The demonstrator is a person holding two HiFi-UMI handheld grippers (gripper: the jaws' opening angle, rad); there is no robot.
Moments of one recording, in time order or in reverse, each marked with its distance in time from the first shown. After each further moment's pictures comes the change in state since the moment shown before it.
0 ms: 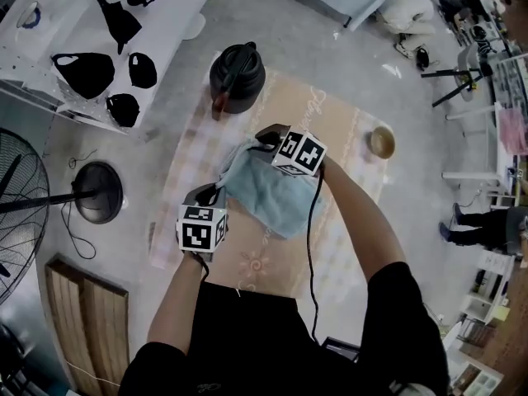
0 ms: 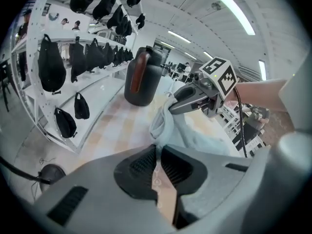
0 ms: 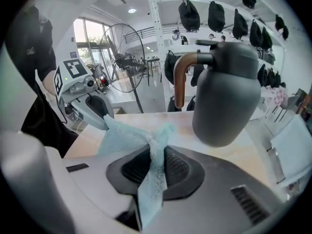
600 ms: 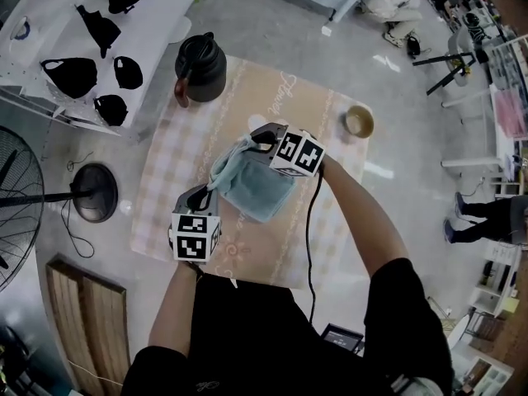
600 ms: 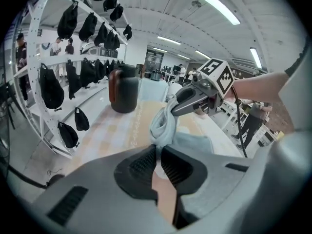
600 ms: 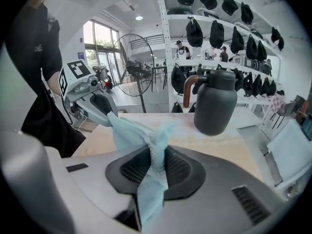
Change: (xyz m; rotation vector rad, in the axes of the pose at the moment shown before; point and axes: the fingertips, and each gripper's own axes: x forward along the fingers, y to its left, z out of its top) left arm -0.027 -0.090 -0.009 0.121 -0.069 0.064; right arm -0.083 0.047 -0.041 -0.051 -0.082 -0.015
